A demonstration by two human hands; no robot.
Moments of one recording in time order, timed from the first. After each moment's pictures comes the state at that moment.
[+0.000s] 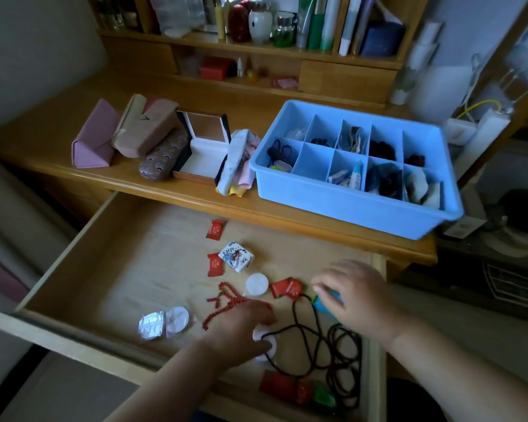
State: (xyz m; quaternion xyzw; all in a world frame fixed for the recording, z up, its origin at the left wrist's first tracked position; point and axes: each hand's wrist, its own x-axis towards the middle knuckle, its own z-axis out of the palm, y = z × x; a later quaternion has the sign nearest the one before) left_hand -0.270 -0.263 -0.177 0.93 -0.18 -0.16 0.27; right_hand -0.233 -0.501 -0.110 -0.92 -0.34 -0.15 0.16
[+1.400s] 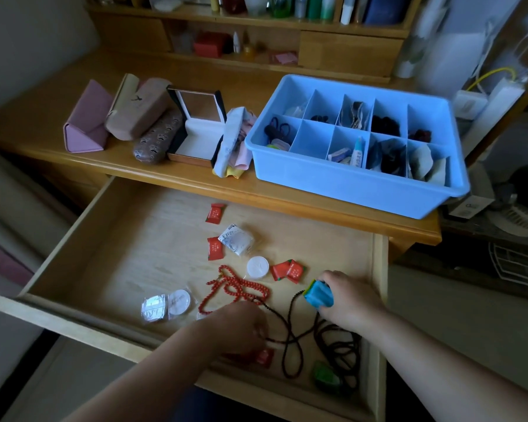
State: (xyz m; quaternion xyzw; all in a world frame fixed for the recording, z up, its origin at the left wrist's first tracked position) left_hand -0.274 -0.270 -0.168 0.90 -0.16 -0.36 0.18; right_hand -0.243 -0.501 -0.179 -0.97 -0.08 0.19 0.13
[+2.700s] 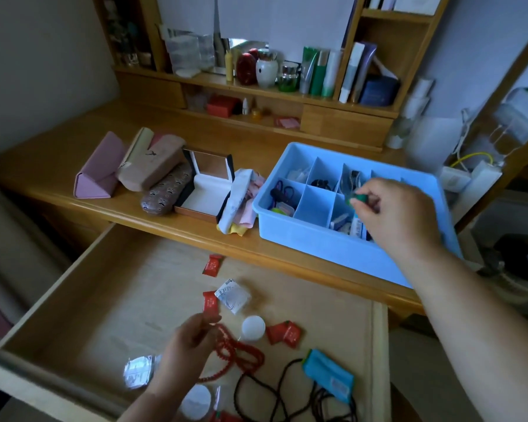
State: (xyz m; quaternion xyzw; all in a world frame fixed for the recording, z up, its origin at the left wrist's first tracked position) left_hand -0.258 -0.218 -0.173 0.79 0.16 -0.02 0.59; right_hand -0.125 -0.504 0.010 -0.94 -0.07 -0.27 0.18
